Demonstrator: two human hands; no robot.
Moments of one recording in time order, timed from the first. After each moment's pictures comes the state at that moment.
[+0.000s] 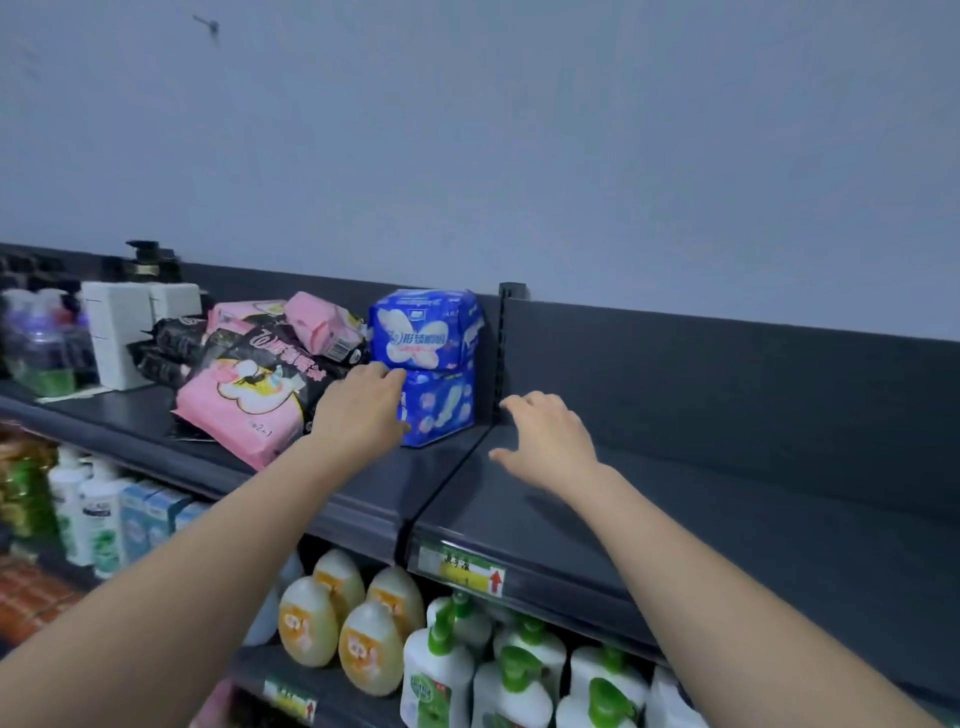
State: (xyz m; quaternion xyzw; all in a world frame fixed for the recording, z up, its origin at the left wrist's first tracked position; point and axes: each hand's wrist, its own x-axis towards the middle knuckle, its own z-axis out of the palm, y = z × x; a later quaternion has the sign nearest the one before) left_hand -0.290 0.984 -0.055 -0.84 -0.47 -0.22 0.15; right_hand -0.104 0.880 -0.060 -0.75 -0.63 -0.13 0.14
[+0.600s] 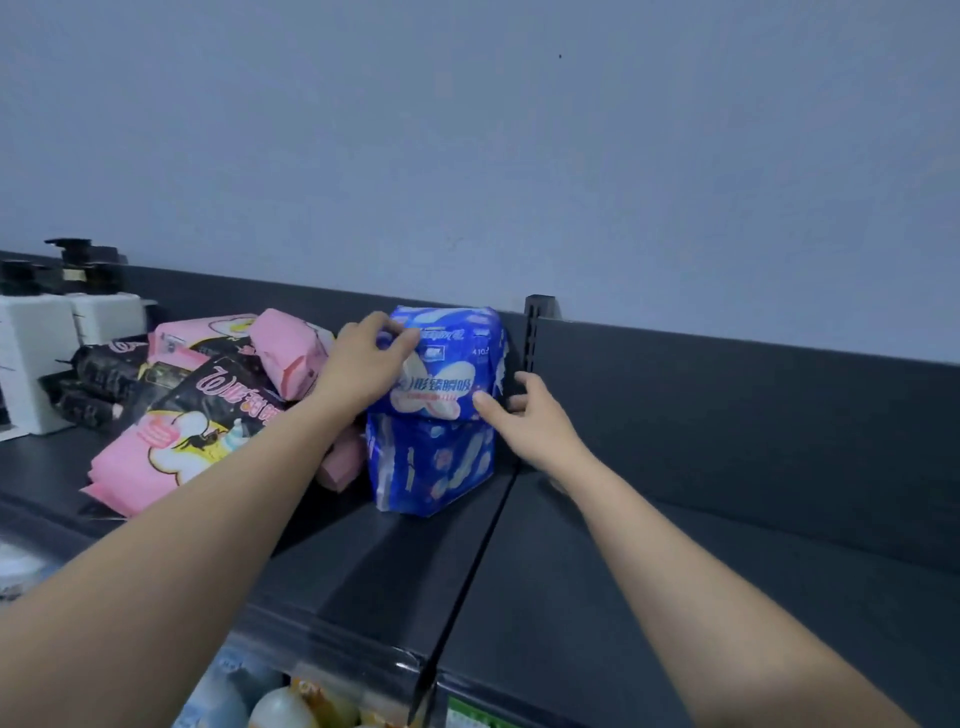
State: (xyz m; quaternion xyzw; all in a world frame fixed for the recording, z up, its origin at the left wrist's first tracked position) left_hand -0.253 1.133 -0.004 -0.74 -0.43 -0.47 -0.22; right_hand -0.088 1.028 -0.043 -0.69 -0.52 0.17 0.47
